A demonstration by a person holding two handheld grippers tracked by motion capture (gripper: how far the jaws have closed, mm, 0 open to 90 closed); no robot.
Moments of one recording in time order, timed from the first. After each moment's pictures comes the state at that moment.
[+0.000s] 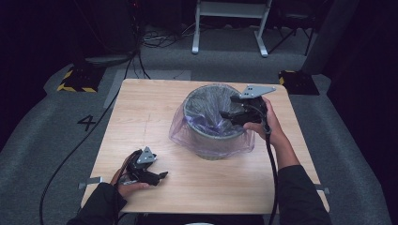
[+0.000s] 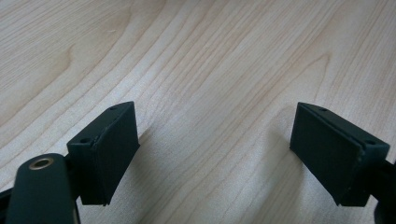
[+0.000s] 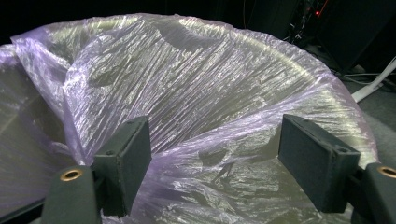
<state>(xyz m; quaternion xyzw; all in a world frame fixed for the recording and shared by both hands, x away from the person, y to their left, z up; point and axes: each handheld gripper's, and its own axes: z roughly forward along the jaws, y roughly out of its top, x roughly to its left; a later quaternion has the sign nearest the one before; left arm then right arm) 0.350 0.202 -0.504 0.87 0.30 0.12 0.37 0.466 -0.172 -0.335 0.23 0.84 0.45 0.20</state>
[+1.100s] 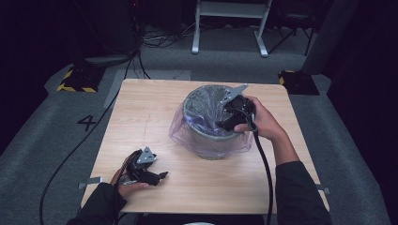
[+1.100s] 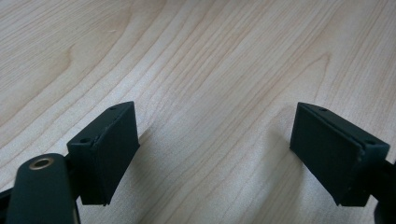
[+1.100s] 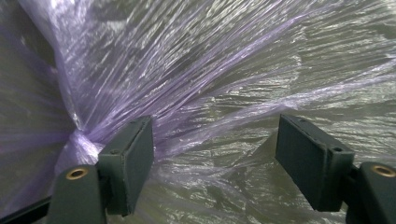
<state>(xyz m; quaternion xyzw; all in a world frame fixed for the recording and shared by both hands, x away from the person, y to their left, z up) 0.350 0.202 -0.504 0.87 0.30 0.12 0.37 0.469 -0.134 -0.333 0.18 0.93 0.28 0.17</state>
